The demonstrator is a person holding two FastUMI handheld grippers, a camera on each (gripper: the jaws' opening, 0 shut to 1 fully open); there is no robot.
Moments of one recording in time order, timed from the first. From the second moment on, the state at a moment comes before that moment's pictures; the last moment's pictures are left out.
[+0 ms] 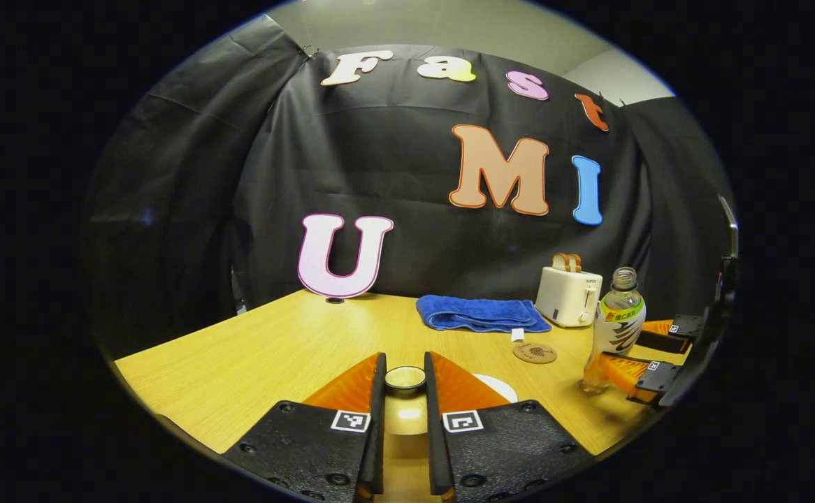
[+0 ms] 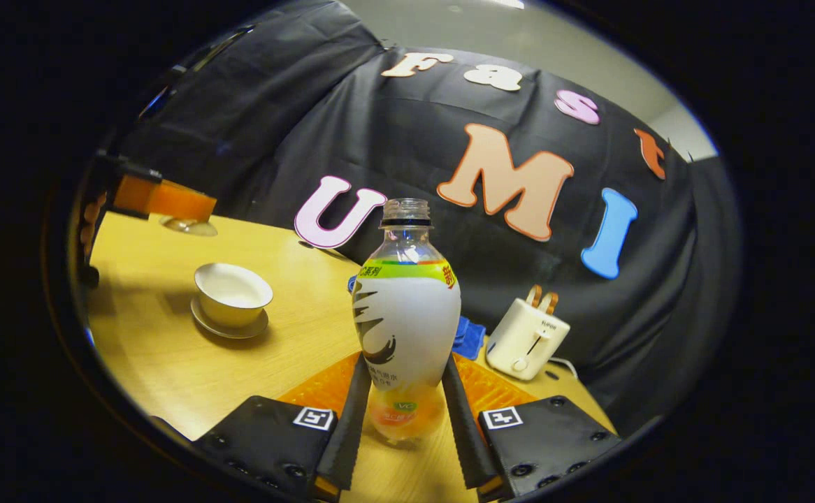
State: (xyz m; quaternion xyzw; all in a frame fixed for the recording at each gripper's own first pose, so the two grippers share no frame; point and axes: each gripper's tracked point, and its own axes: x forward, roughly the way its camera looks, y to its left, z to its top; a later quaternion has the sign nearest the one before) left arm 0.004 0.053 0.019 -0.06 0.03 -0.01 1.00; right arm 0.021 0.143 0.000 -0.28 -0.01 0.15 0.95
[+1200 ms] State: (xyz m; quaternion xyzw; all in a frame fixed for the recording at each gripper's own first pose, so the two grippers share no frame) left arm -0.001 0.088 0.033 -0.06 0.03 0.01 1.00; right arm 0.020 0.198 -0.015 -0.69 -0.16 0.17 0.69
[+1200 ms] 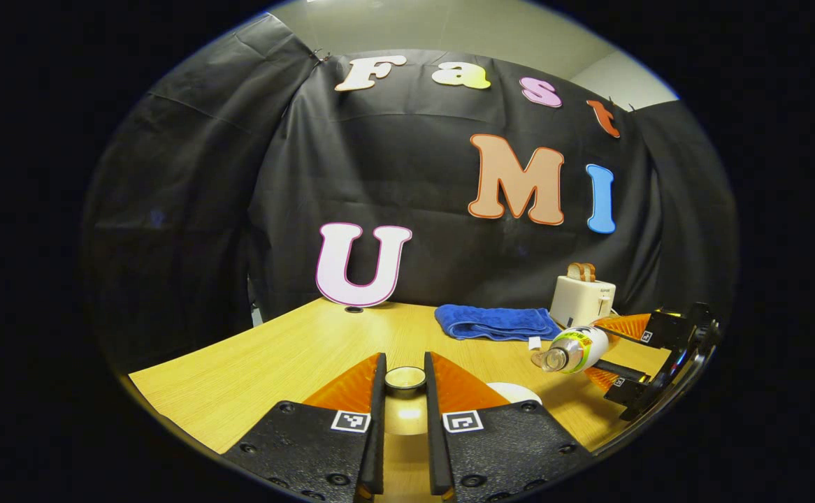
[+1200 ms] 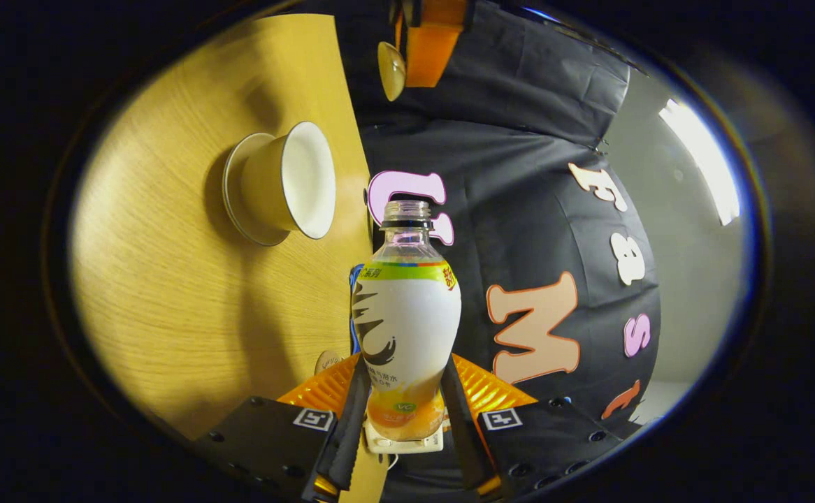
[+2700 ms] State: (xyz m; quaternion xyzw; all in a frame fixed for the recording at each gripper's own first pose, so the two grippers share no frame) left arm -0.004 0.091 0.040 -0.07 0.03 0.01 1.00; right arm 0.003 0.217 -0.024 -0.86 -0.25 0.18 0.41
